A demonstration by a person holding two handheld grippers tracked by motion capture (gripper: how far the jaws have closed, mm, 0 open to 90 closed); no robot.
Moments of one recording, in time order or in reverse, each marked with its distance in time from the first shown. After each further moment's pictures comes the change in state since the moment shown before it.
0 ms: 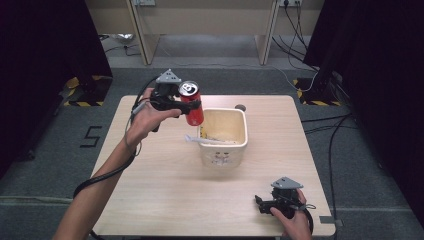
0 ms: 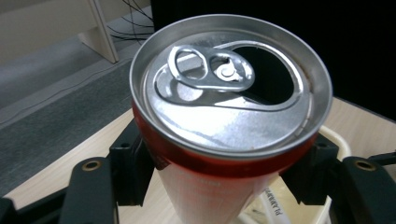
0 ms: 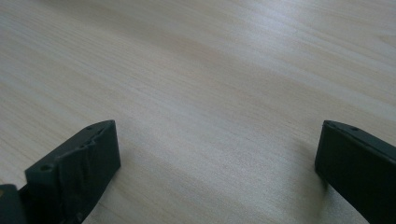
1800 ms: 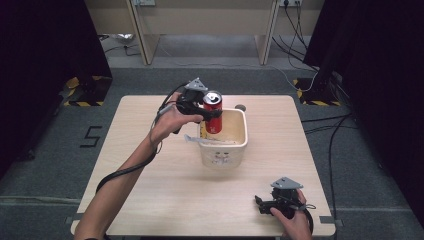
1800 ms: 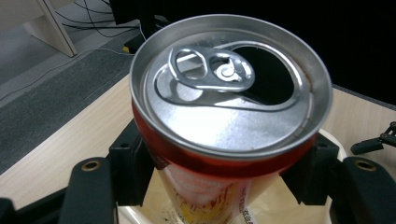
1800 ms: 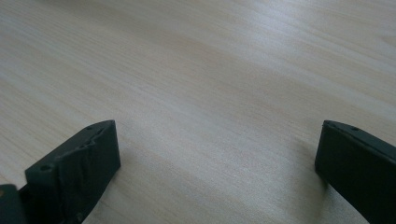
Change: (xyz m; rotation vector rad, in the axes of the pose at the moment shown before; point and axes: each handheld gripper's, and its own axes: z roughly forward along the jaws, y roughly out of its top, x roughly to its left) left arm -0.018 -0.003 0.067 0.067 -0.120 0.062; right arm 0.000 0.000 0.000 0.000 0.003 -0.007
